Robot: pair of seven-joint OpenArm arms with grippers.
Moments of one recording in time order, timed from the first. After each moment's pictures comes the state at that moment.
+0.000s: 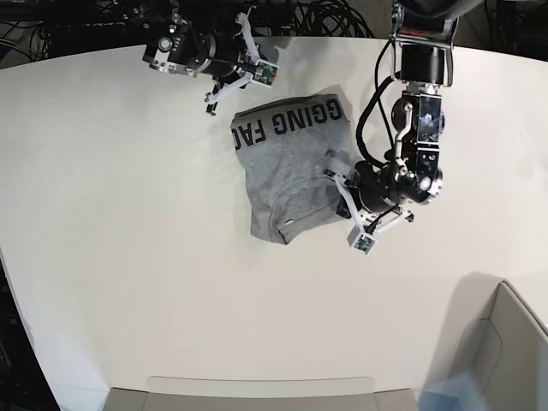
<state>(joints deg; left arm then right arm) -10.9 -7.7 2.5 84.3 -14.1 -23.0 56.4 -19.5 21.5 -29.5 115.1 4.2 35.7 -49.7</state>
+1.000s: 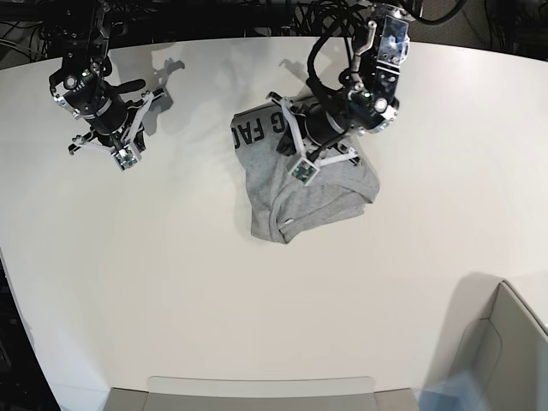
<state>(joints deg) 8.4 -1.3 13.5 99.8 -8.4 -21.1 54.9 -17.7 13.5 12.9 110.8 4.7 35.7 -49.7</state>
